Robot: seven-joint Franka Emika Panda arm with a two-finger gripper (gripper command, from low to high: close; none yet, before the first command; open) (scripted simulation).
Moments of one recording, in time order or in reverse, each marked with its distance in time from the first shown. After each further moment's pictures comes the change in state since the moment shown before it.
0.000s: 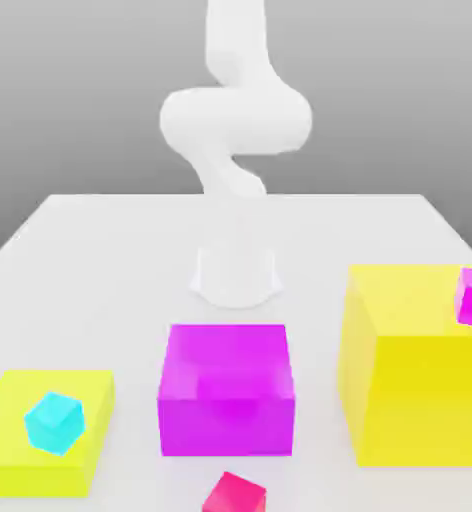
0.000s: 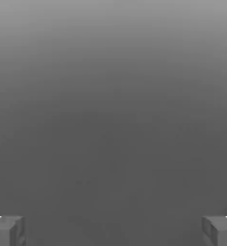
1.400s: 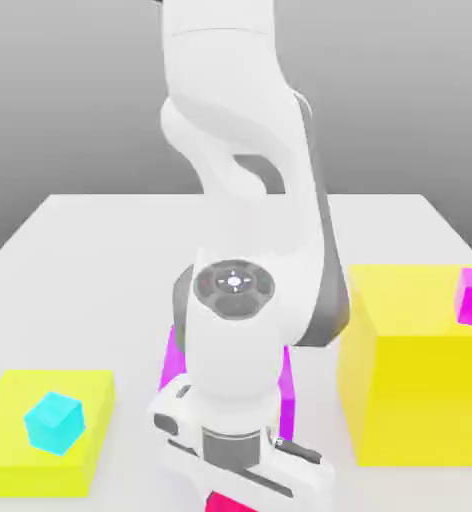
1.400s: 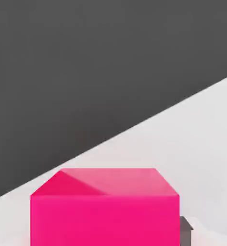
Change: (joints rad) arm -0.093 1.129 0.079 -0.029 -0.093 0.422 0.496
